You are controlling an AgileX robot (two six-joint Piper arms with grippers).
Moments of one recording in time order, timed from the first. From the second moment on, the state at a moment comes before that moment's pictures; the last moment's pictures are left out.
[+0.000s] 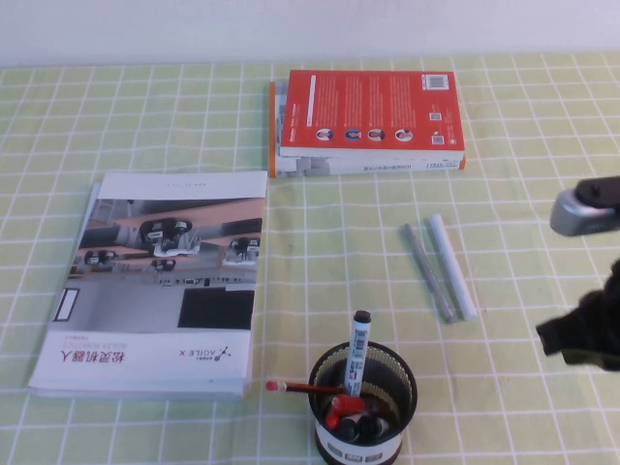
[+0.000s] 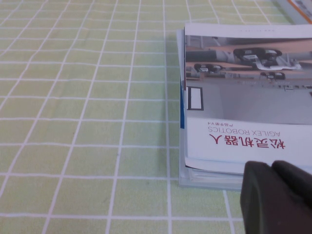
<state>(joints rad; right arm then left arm) 0.46 1.20 -0.92 0.08 0.96 0.22 0.00 -0.02 0.03 -0.11 0.39 0.14</state>
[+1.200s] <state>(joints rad) 0.06 0.37 0.02 0.06 -0.07 0.08 0.00 -0.02 0.03 -0.11 0.39 0.14</state>
